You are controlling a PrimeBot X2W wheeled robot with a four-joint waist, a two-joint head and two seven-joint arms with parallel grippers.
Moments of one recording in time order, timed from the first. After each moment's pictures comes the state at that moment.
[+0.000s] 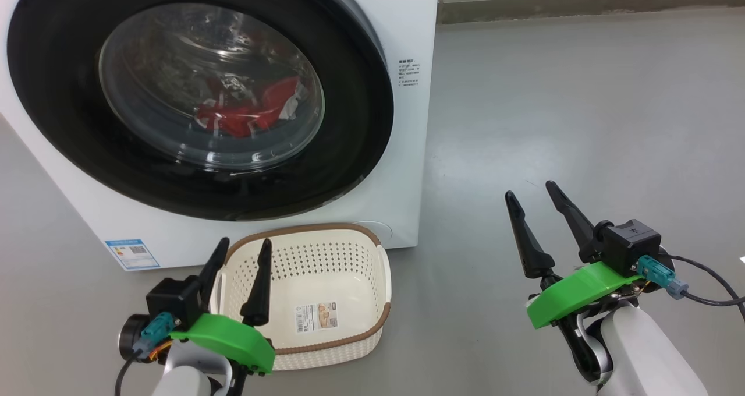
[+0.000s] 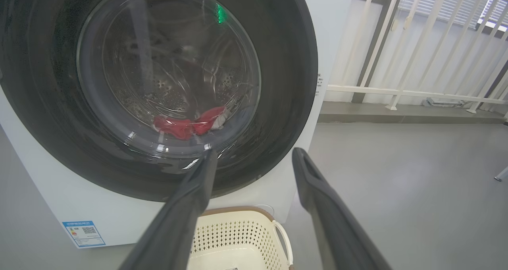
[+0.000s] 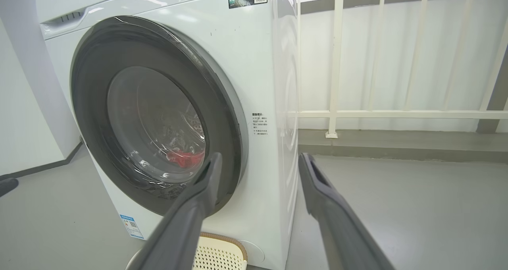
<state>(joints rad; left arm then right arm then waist) -0.33 0.03 -0.14 0.53 -0.28 -0.09 -0.25 -0.31 -0.05 0.14 0.43 0.33 0.13 -0.26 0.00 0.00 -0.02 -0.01</state>
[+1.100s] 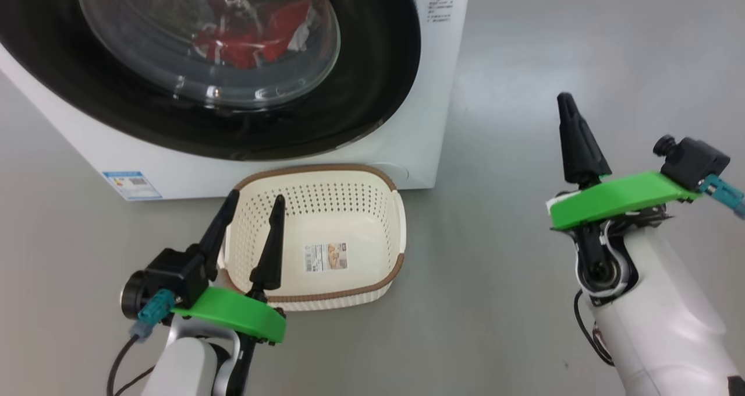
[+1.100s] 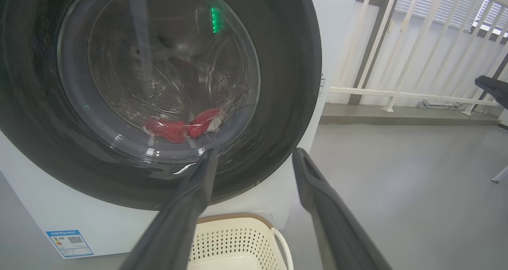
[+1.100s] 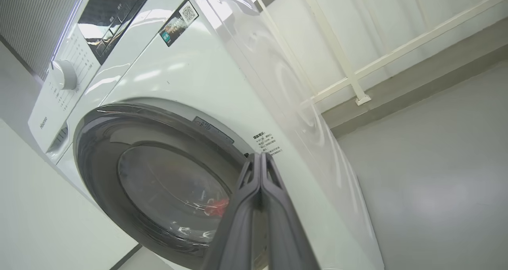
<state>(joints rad) -0.37 0.03 -0.17 0.38 -0.27 -0.09 -0.25 -0.53 -0.06 0.14 0.51 0.84 0.13 -0.26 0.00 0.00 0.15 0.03</state>
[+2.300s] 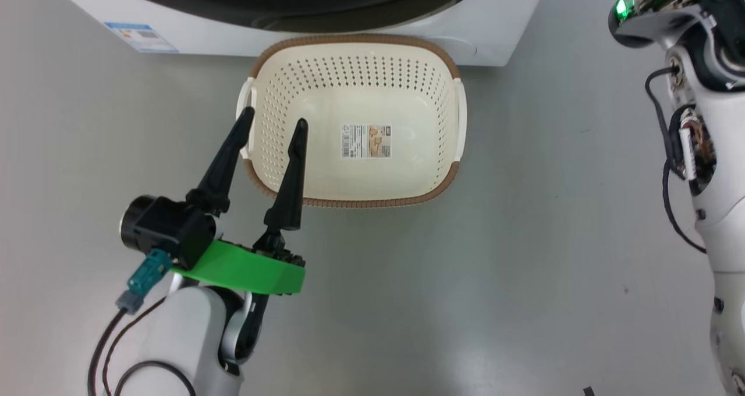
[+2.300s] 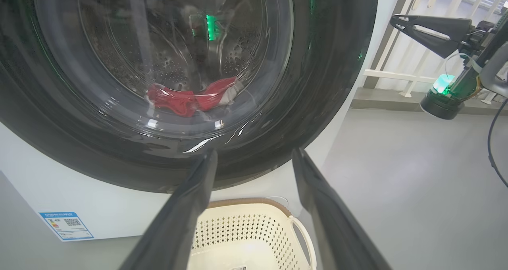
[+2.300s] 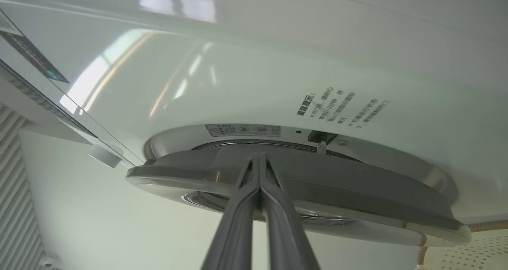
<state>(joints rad) -0.48 0.03 -0.22 0.20 -0.28 -0.08 -0.25 -1.05 -0.15 0.10 0.56 1.68 0.13 0.28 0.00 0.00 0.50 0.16</state>
